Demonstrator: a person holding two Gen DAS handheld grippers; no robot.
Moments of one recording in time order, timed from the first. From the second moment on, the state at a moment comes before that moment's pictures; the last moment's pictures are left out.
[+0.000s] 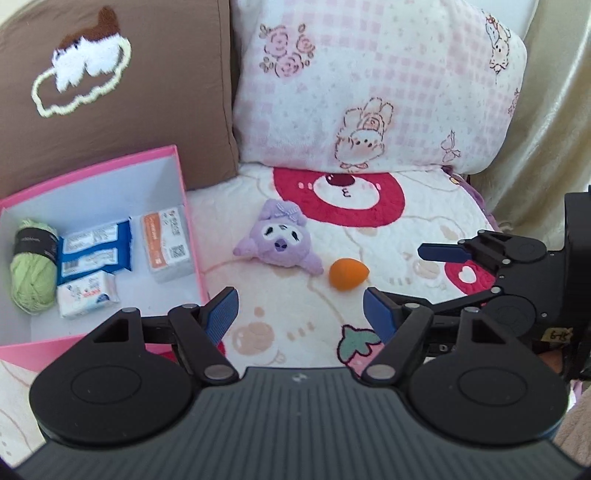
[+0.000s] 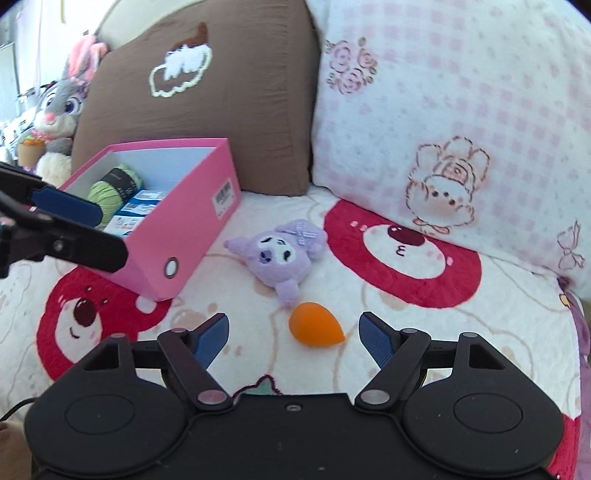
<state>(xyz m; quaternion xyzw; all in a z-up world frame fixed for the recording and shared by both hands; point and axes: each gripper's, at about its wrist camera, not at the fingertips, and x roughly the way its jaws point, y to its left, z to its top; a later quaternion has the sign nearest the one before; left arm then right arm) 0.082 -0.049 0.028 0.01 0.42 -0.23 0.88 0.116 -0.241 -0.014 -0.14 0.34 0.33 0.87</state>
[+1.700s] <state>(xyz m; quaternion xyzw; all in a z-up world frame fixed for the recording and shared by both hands) 0.142 -0.128 -0.088 -0.03 0.41 -0.32 0.85 0.153 -0.245 -0.111 -0.06 0.34 0.35 0.87</state>
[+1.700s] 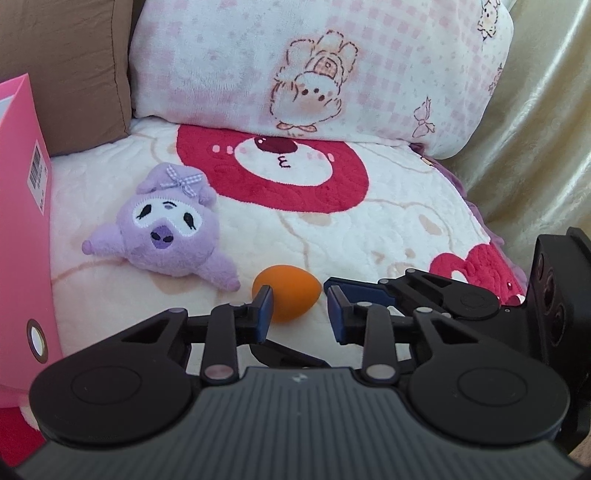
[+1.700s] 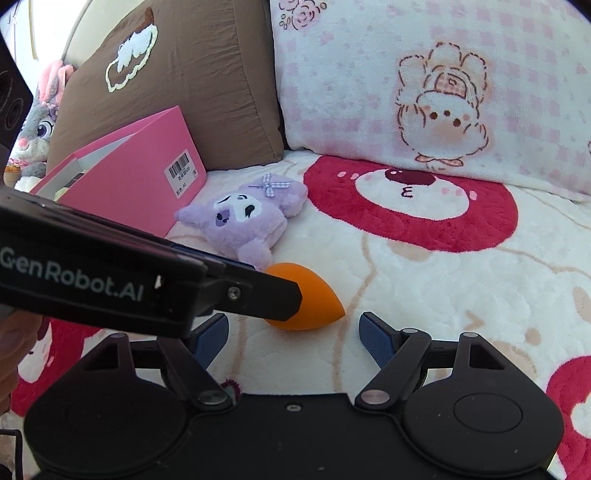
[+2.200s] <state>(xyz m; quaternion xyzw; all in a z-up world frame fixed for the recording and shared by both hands) 0.144 -0.121 -0.088 -0.03 0.41 -0.32 0.85 0.153 -0.240 -0.113 -0.08 0.34 0.34 0.87</state>
